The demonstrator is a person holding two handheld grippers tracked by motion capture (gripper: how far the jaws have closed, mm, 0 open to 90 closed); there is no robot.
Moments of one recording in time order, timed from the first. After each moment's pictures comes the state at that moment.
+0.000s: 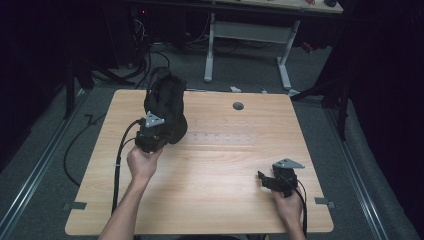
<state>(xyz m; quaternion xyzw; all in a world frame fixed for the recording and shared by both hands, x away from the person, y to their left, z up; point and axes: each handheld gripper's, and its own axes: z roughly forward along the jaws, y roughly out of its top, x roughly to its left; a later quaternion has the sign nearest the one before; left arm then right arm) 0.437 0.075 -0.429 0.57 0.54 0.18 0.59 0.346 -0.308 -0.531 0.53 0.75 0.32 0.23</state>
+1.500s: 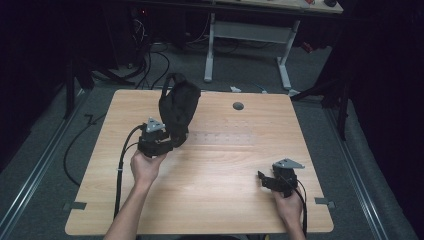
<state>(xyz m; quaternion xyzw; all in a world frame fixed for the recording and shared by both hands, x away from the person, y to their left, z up) 0.435 0.074 -0.447 0.56 0.55 0.15 0.60 0.346 -0.307 -0.531 0.53 0.75 0.32 0.23</state>
